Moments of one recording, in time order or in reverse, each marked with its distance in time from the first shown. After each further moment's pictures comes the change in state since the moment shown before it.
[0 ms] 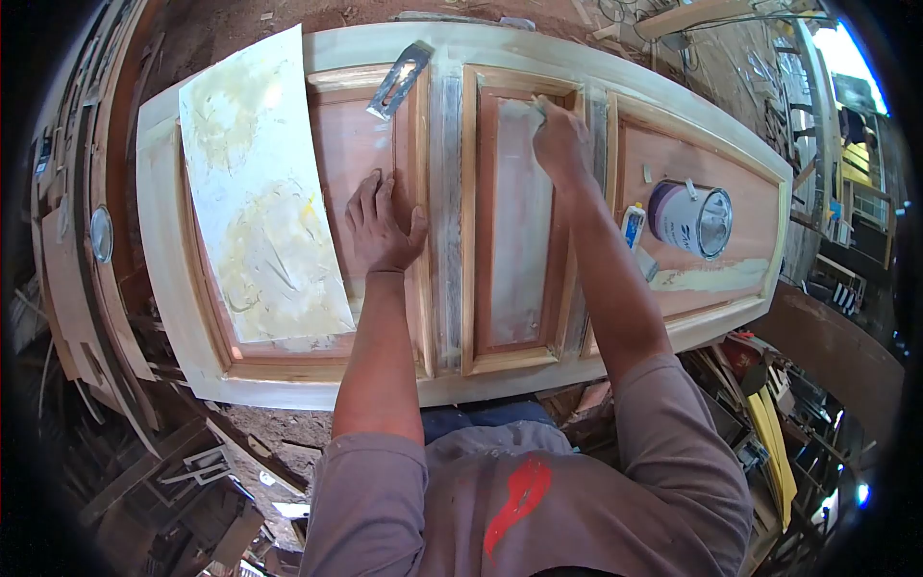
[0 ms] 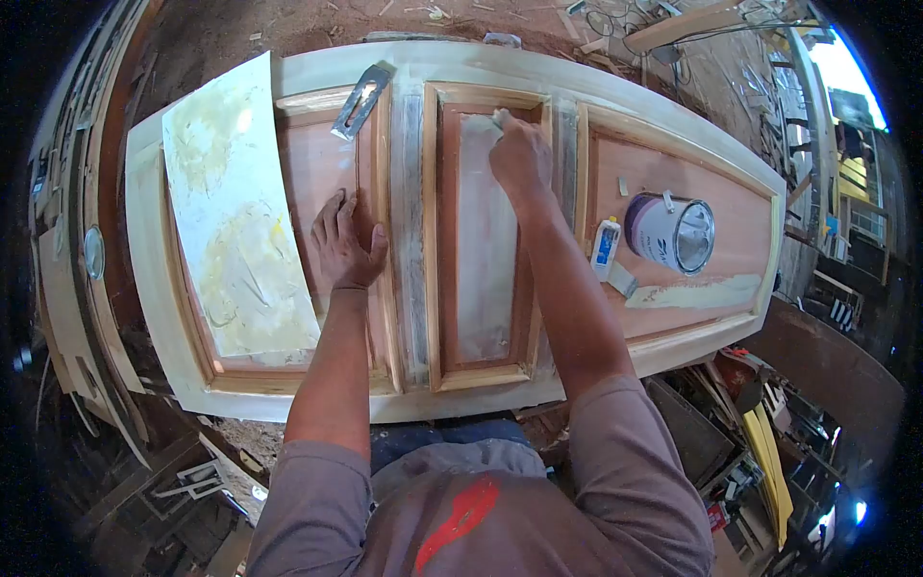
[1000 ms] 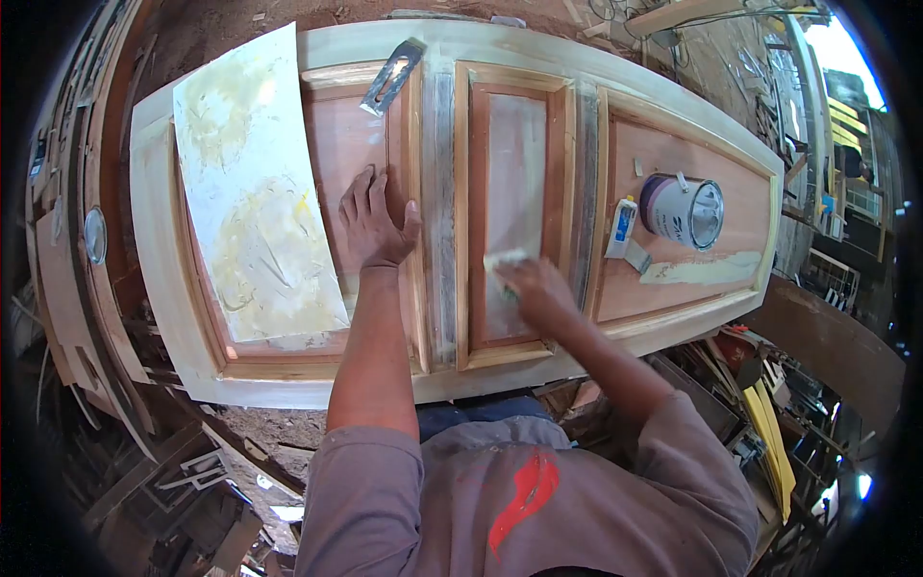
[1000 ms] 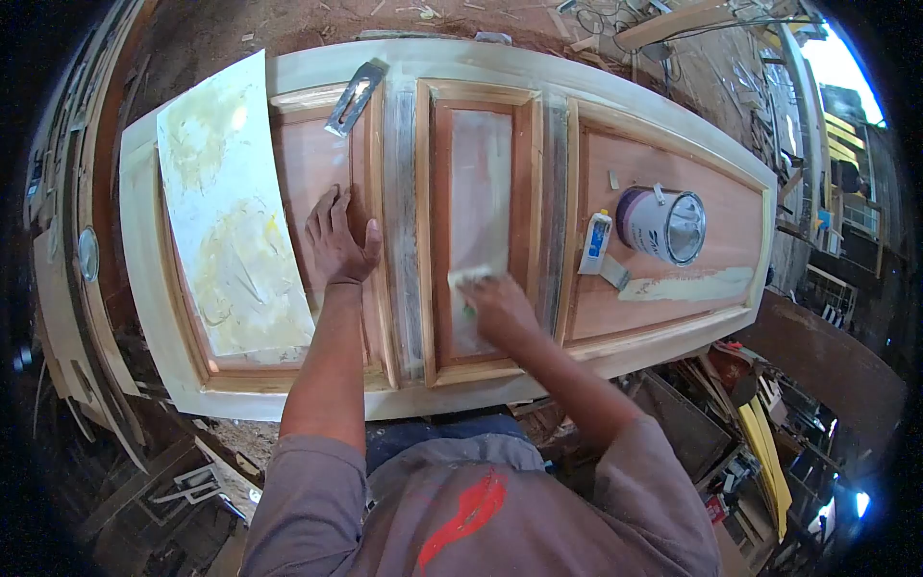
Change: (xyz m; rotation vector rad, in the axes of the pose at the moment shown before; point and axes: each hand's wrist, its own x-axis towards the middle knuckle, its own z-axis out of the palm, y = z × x) left_hand 0.001 -0.003 0.001 -0.014 0.042 0.036; right_hand -0.233 -0.006 -0.041 -0.025 -0.538 -0.367
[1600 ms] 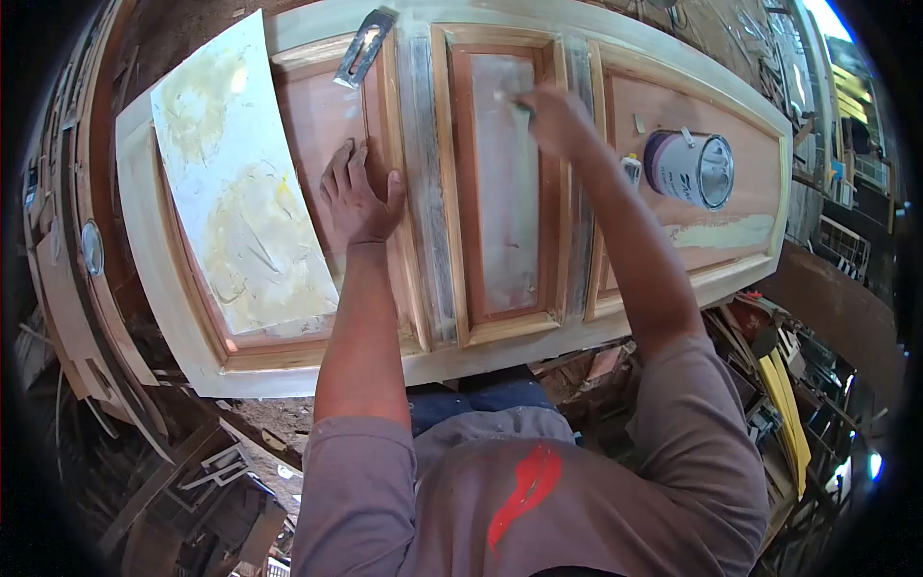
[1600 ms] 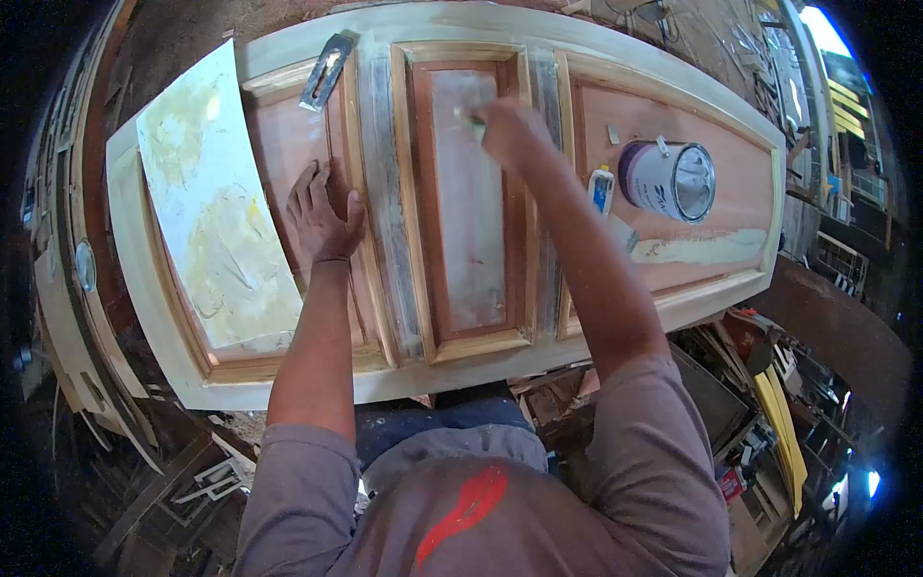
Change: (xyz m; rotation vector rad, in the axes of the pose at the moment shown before) left_hand -0.004 0.000 0.004 0.053 0.019 0.026; right_hand 0.153 0.100 -0.082 -0.025 0.115 0.256
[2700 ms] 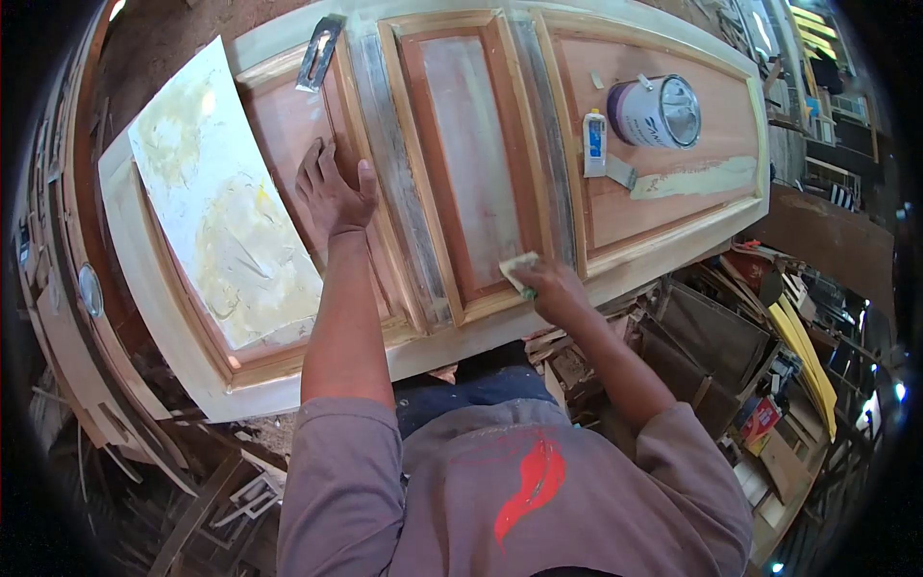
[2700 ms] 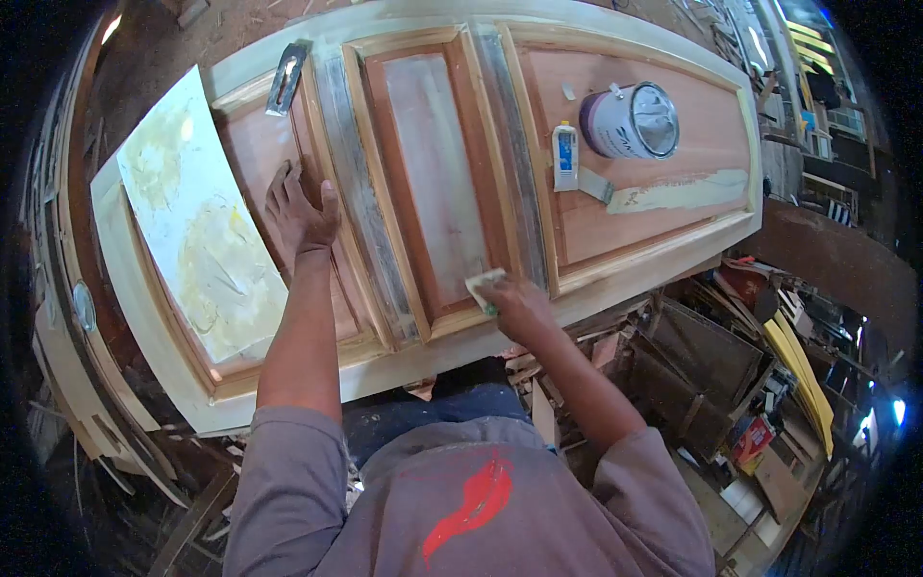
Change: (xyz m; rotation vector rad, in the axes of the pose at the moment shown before) left_hand -0.003 -0.002 0.003 0.012 0.061 0.069; right_hand -0.316 -0.051 0.078 0.159 -0.130 0.102
